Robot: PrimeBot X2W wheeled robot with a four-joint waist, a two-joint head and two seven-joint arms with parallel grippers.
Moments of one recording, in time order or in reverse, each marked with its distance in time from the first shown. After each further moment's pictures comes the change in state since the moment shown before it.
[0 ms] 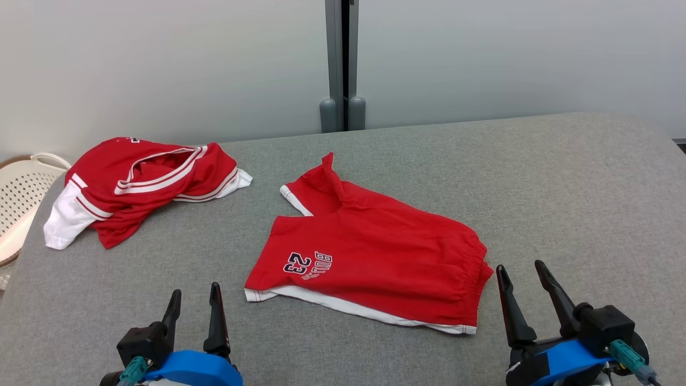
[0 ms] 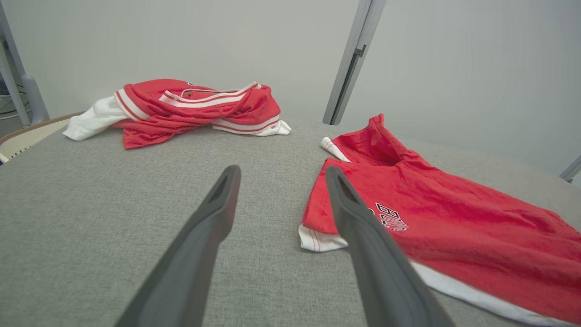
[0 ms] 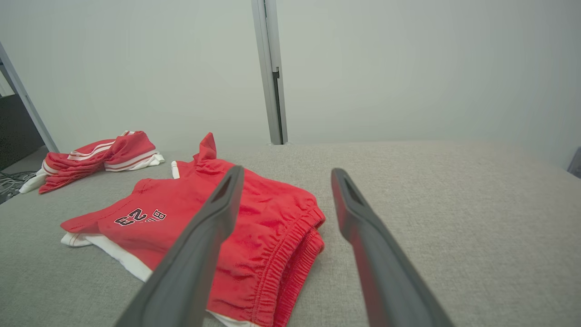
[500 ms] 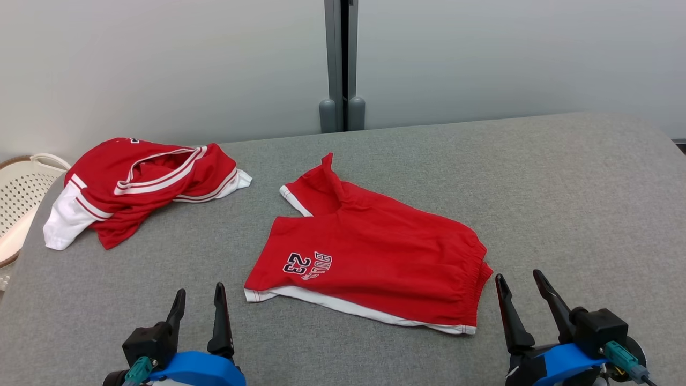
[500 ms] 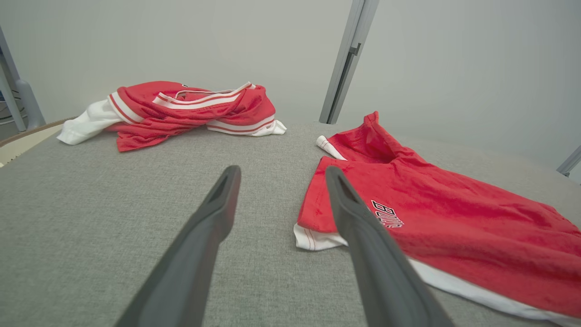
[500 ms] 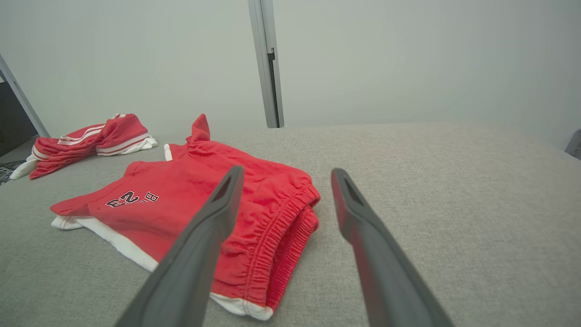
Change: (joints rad) left arm 0.001 -0.017 0.013 0.001 0.038 -0.015 0.000; right arm -0.009 0.000 -0.005 0.071 -0.008 0.000 -0.001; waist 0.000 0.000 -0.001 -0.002
